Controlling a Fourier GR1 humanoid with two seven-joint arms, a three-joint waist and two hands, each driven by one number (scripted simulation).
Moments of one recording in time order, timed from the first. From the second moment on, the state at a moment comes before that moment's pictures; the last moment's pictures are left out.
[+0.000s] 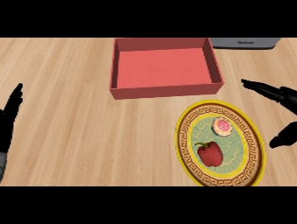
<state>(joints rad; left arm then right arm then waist) -0.11 0.56 -0.11 -1.33 0.02 0.30 0.08 -0.44 -0.71 0.25 -1.01 0.35 0.35 -0.76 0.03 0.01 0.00</state>
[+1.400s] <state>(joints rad) -0.09 0.49 0.03 -1.32 -0.07 0.21 0.06 -0.57 -0.53 0.35 -1.02 0.79 0.52 -0.56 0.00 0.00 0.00</state>
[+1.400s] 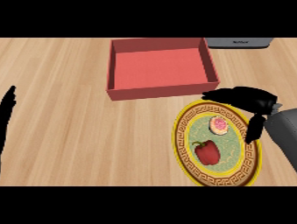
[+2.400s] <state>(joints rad) -0.08 0.42 0.08 -1.34 -0.15 0.17 0.06 -0.46 -0.47 0.36 -1.21 0.88 0.61 -0.44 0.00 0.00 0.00</state>
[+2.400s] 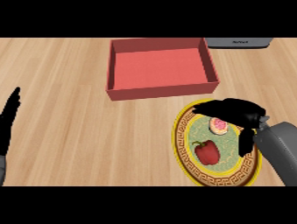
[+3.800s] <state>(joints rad) -0.04 0.41 0.17 -1.33 -0.18 0.14 0.06 -0.33 -0.20 0.00 -1.27 1.15 0.04 0.34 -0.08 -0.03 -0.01</state>
